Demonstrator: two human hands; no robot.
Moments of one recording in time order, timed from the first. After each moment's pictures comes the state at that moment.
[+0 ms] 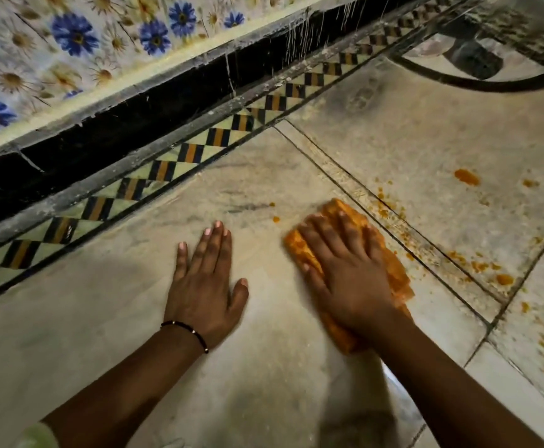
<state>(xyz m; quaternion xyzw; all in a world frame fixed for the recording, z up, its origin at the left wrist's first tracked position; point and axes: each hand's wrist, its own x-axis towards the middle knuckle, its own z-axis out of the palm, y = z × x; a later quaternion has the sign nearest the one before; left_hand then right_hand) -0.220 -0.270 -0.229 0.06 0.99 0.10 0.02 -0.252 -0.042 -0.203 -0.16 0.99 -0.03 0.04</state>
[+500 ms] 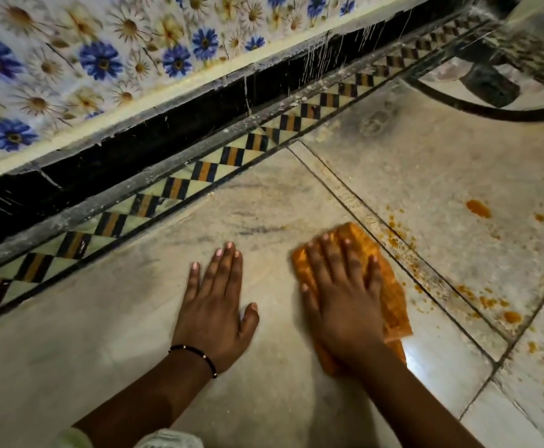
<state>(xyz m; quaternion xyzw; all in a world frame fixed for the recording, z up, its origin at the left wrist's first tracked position) -0.223 -0.268 -0.223 0.05 0.99 0.09 0.05 -0.254 -0.066 -0.202 -0.11 0.99 -0.04 0.06</state>
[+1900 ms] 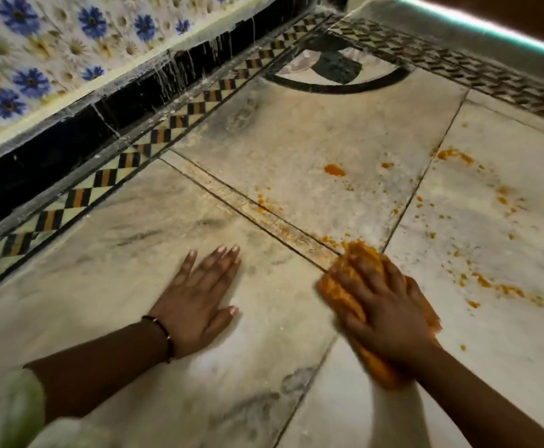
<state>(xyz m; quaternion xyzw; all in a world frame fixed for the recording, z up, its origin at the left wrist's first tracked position) -0.240 -0.158 -0.203 0.37 0.93 0.02 0.03 -0.164 0.162 -0.188 -0.02 0.99 -0.05 0.12</state>
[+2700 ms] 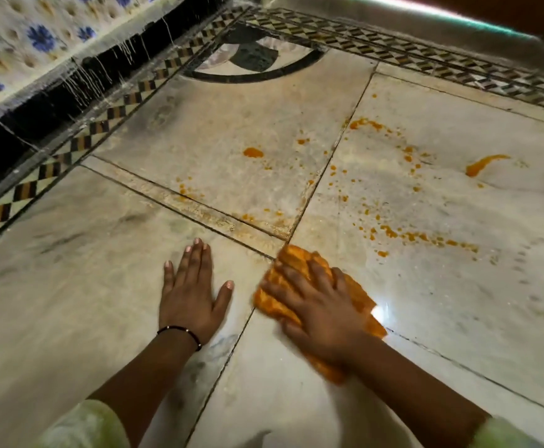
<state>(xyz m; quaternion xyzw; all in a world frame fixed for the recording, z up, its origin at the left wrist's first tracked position) -0.186 -0.037 -0.227 0.17 0.98 0.07 0.01 -0.098 0.185 -0.189 -0.12 0.99 -0.07 0.09</state>
